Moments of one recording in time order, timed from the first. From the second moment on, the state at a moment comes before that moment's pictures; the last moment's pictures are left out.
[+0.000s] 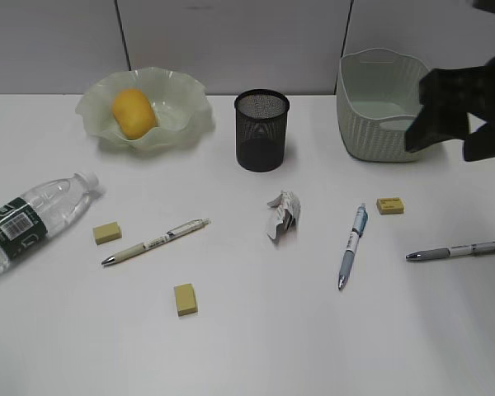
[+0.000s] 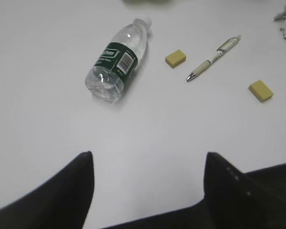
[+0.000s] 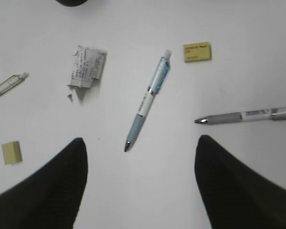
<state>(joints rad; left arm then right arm) -0.23 0.20 -0.52 0.02 1.06 -0.03 0.32 1.40 -1.03 0.15 0.75 0.23</state>
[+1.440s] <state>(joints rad) -0.15 -0.01 -0.52 0.02 1.07 -0.03 0.50 2.11 -1.47 0.24 0.71 0.40</state>
